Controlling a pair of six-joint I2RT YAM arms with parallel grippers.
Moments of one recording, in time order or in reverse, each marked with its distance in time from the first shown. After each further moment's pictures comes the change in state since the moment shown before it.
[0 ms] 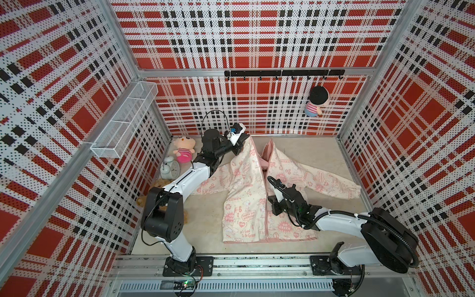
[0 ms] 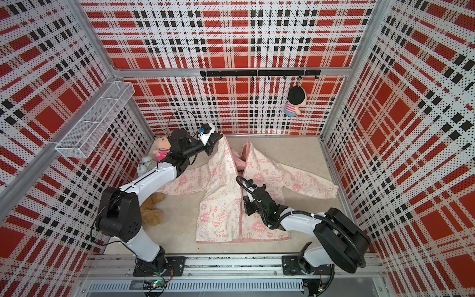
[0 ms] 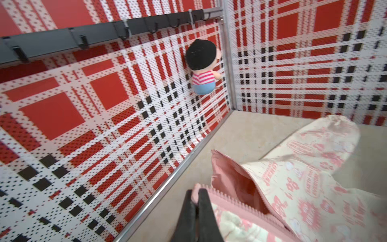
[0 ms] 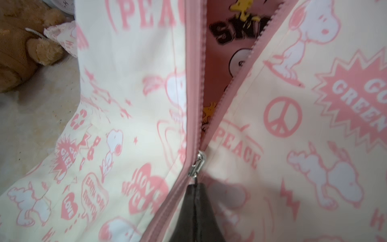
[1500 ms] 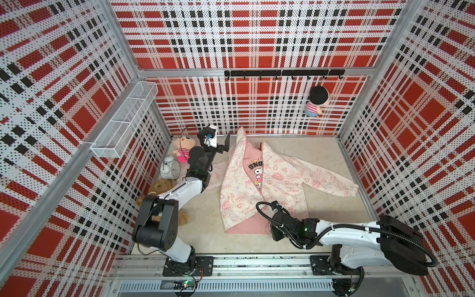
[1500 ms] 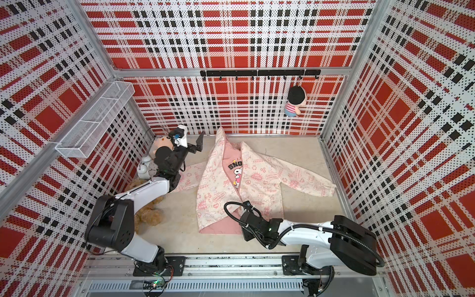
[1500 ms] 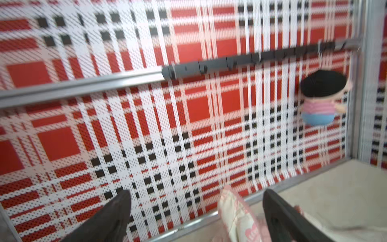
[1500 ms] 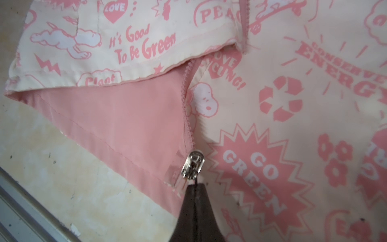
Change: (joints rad) left arm 0.100 -0.189 -0.396 0.557 -0.439 -0.179; right arm 0.348 -0.108 0.016 -0.474 0.188 0.383
